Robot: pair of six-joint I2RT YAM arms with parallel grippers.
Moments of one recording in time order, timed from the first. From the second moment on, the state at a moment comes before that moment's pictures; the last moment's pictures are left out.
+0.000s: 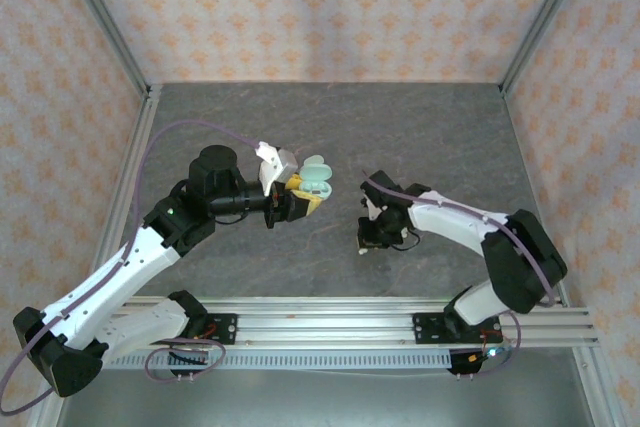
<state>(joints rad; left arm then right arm) -0.61 0.97 0.97 -0.32 0.60 -0.06 0.64 1.47 0.86 -0.72 -0.28 0.55</state>
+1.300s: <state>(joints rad) -0.61 0.98 0.95 -0.35 0.57 -0.02 0.50 1.33 0.80 -0.76 -0.17 0.71</state>
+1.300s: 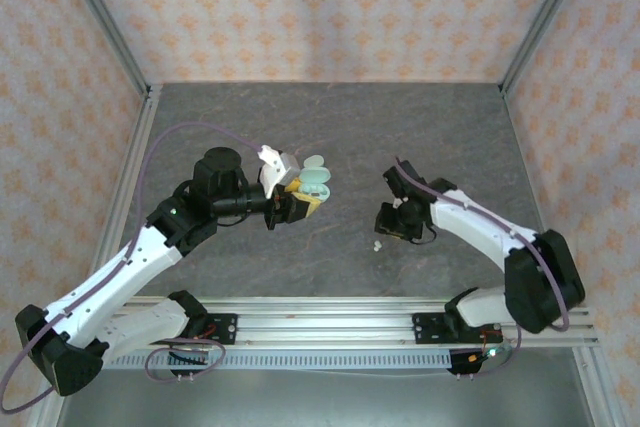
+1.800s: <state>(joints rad) -0.61 0.99 0.95 -0.35 0.57 -0.02 0.49 1.33 0.63 -0.51 -0.24 0.71</state>
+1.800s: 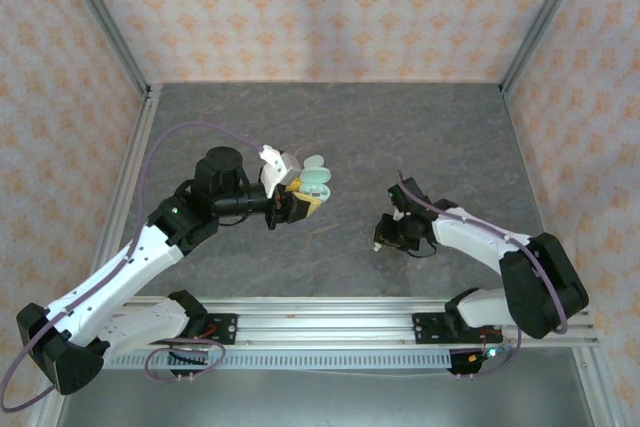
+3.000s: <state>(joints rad) -0.61 0.99 0.95 -0.36 0.57 -0.02 0.49 1.34 0.60 -0.46 -0.28 0.71</state>
